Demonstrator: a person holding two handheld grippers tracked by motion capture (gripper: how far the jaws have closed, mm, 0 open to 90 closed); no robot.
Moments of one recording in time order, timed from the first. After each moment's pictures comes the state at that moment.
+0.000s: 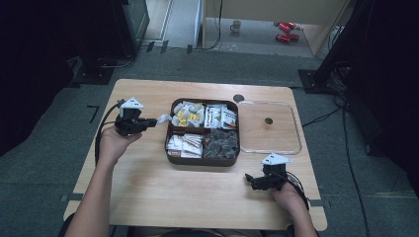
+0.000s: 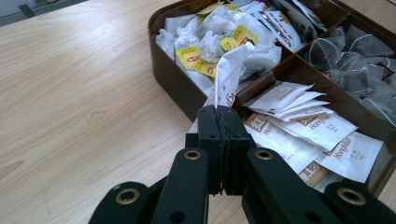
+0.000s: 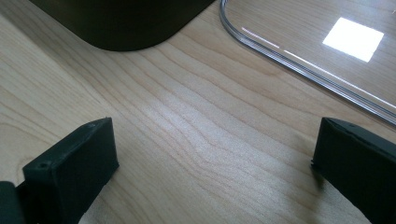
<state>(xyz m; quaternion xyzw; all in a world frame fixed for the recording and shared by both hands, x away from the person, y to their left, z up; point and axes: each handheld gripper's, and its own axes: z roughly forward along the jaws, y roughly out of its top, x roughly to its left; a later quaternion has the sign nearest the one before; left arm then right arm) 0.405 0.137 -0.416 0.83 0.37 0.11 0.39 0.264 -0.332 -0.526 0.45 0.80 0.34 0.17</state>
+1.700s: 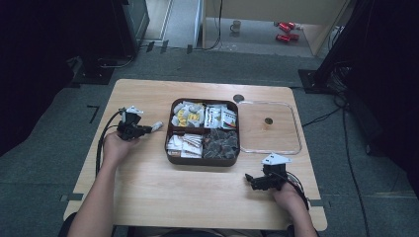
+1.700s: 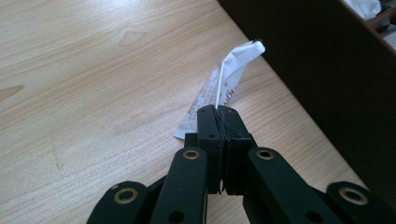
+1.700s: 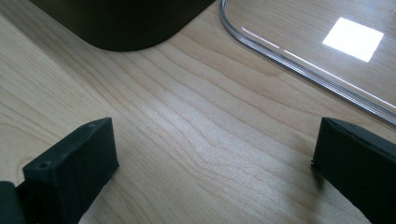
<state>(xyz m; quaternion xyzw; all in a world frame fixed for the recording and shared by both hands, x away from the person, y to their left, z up) 0.437 0.153 -0.487 0.83 0.44 0.09 0.33 0.264 -0.332 -0.526 0.45 0.80 0.34 0.17</state>
